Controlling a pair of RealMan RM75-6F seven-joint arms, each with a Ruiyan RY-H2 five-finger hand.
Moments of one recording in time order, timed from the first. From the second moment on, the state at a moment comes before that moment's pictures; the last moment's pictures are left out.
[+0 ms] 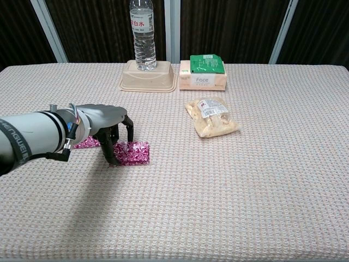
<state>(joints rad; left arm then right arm) -0.99 -1.77 -0.14 -1.52 0.31 1.05 0.83 0.06 -1.06 0.04 -1.52 -1.50 1.42 0.35</state>
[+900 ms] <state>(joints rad) -0.99 -1.78 -0.15 -1.52 0.28 1.05 0.85 0.06 -1.06 0.04 -1.52 -1.50 1.42 0.35</state>
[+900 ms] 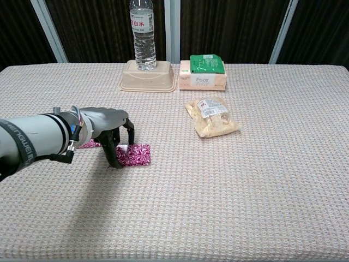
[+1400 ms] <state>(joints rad) -1.00 -1.77 -0.15 -1.52 0.28 1.04 0.86 0.06 -1.06 0.04 -1.52 -1.49 1.42 0.35</state>
